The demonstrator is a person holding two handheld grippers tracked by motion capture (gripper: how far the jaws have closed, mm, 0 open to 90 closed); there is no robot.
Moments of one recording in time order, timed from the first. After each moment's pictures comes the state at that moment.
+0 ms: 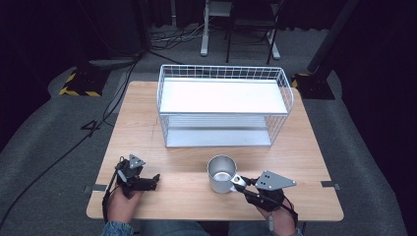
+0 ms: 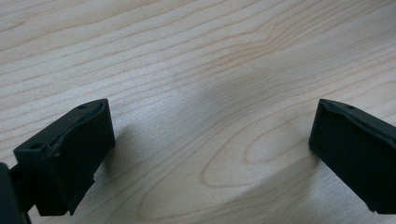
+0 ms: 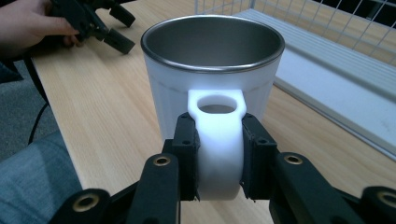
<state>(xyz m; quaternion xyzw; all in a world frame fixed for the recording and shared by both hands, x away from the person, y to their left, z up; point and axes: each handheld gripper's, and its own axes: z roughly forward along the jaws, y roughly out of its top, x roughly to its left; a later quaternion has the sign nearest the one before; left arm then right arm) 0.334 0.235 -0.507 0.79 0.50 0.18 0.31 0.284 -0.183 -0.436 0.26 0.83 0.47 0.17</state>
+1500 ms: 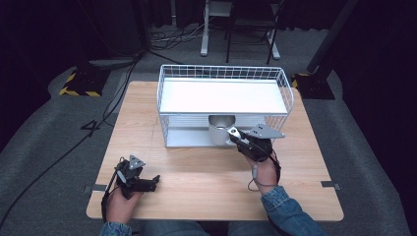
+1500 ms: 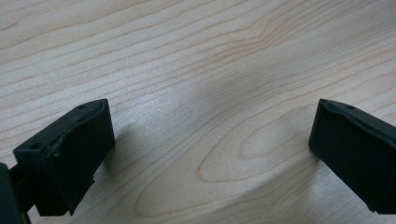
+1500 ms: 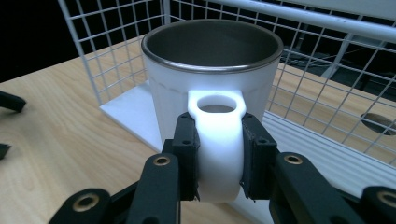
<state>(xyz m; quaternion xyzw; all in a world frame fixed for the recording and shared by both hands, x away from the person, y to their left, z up) 0.333 0.236 -0.507 0.79 0.49 0.18 0.31 0.401 -0.160 -0.410 0.34 0.77 0.49 0.24</state>
